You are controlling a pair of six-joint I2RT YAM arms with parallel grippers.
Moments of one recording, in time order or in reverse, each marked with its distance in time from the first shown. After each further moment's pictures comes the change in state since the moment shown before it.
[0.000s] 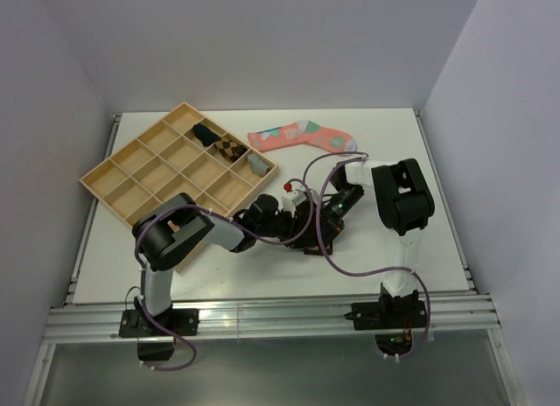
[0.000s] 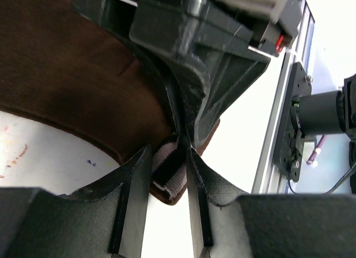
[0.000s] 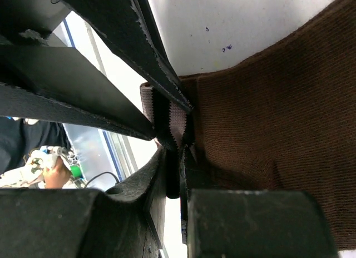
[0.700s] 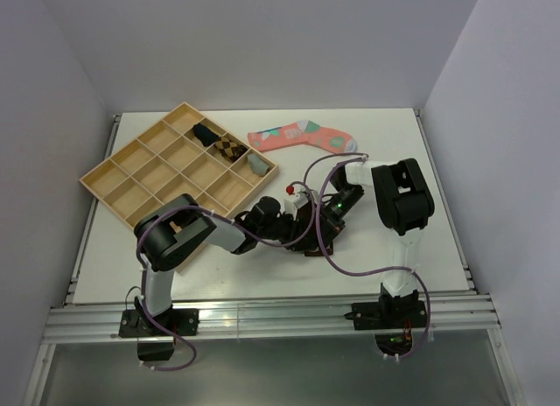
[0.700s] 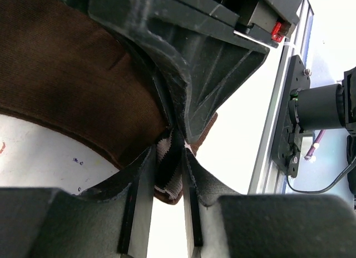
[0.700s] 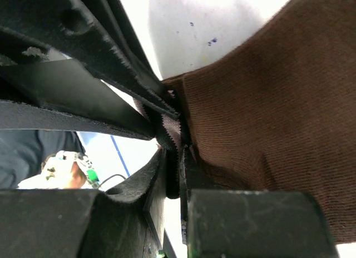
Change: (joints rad) left arm -0.019 0.013 -0.002 0.001 0.011 -0.007; right arm -0.001 0.005 0.000 0.016 0.022 0.096
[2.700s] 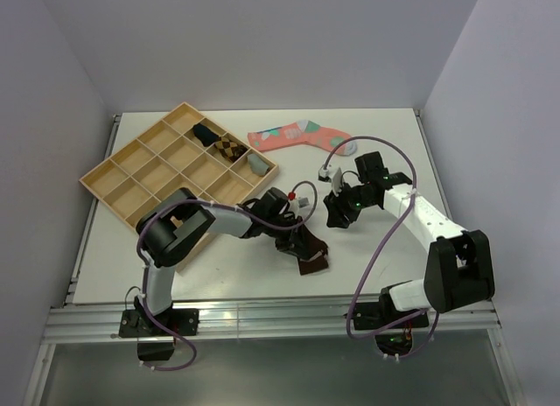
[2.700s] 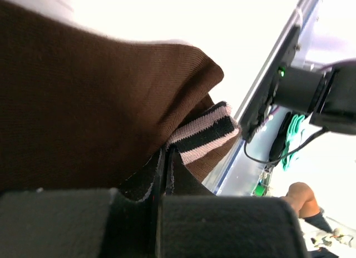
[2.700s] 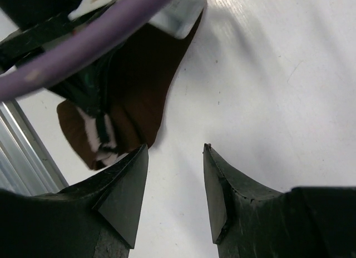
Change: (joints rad) left arm 0.030 0.021 0.164 -0.512 0.177 -0.177; right arm -0.035 -0.690 -0.299 0.455 0.209 0.172
